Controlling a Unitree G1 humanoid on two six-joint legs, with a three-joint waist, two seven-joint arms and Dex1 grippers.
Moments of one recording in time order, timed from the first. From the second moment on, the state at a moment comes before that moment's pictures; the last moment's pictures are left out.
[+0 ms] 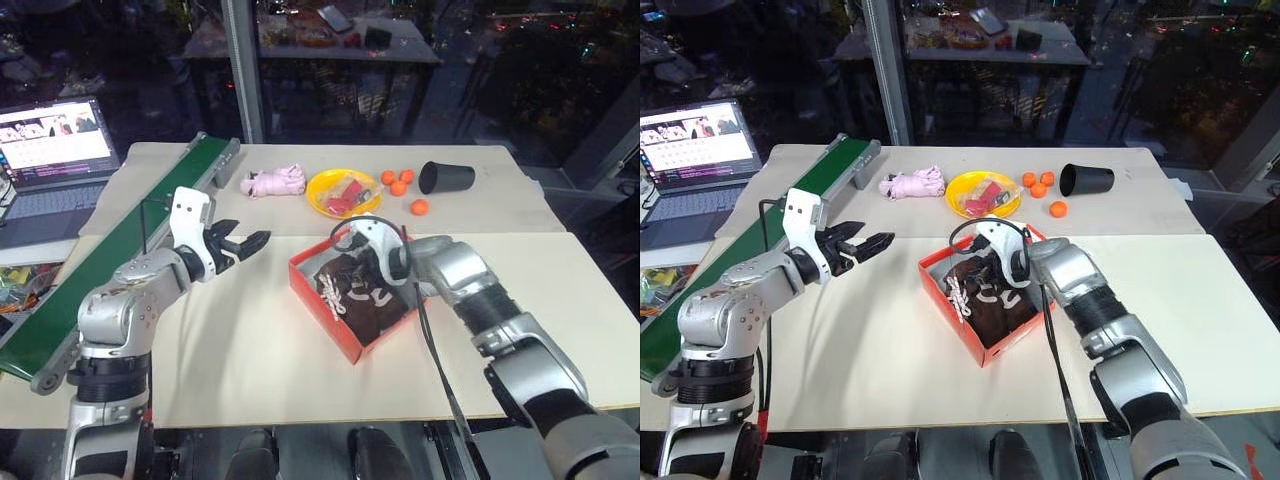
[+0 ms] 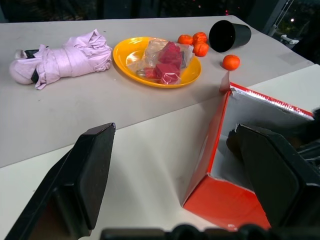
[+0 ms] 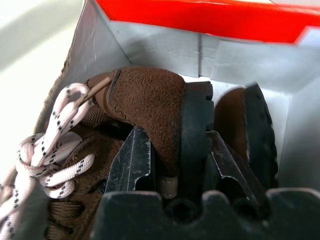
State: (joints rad) left arm -0.49 0.51 0.18 -0.19 -0.53 0.86 -0.45; right arm -0.98 -0.39 0.50 0.58 0.19 0.65 0.84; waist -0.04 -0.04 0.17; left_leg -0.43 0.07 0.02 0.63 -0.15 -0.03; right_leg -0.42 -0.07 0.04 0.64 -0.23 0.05
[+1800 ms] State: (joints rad) left arm -0.78 0.62 -0.26 0.14 -0.31 0.54 -1.17; right arm -0.02 -0.39 -0.46 -0.41 0.32 1.10 0.59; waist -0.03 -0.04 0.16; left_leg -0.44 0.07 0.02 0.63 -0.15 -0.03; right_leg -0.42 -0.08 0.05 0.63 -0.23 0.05
